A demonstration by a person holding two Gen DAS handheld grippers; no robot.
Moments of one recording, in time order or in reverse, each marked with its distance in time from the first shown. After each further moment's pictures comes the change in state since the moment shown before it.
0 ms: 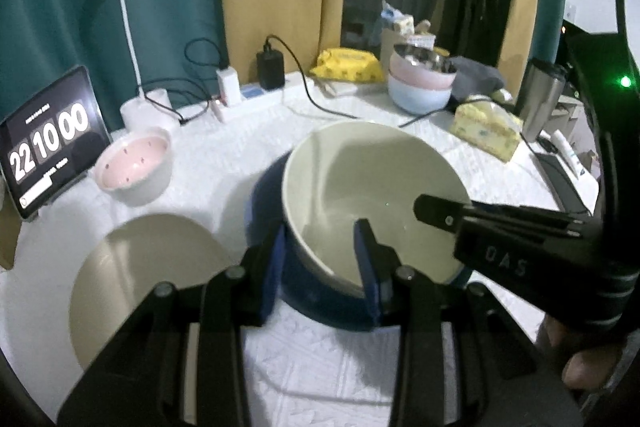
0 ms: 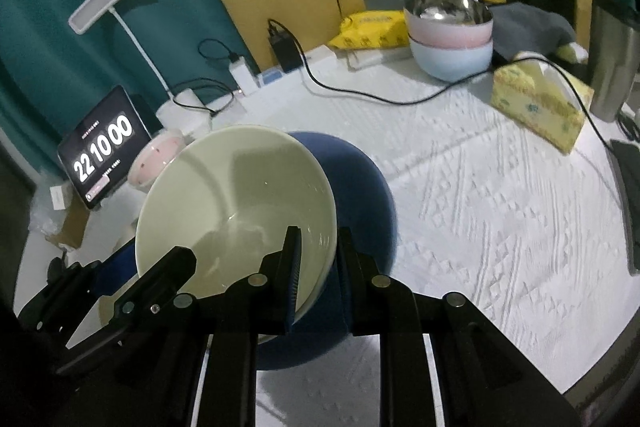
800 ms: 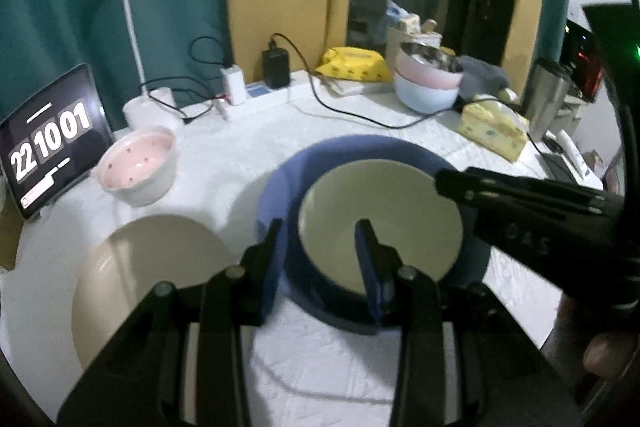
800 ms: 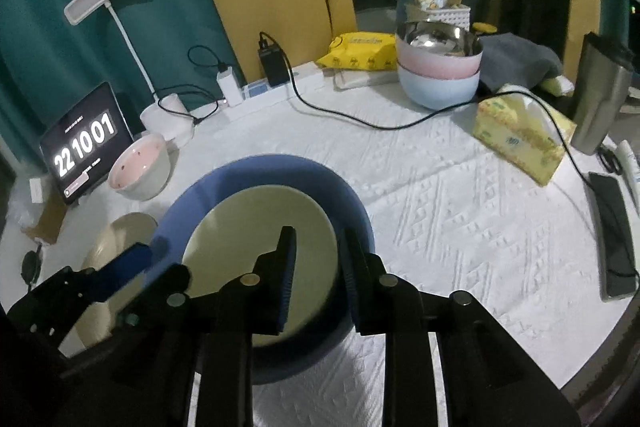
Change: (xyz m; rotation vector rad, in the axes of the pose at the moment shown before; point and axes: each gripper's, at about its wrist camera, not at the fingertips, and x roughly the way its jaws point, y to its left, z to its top) left arm 0.000 0.013 0.002 -0.008 -0.008 0.010; right arm -0.009 0.007 0.011 -0.072 -0.064 -0.100
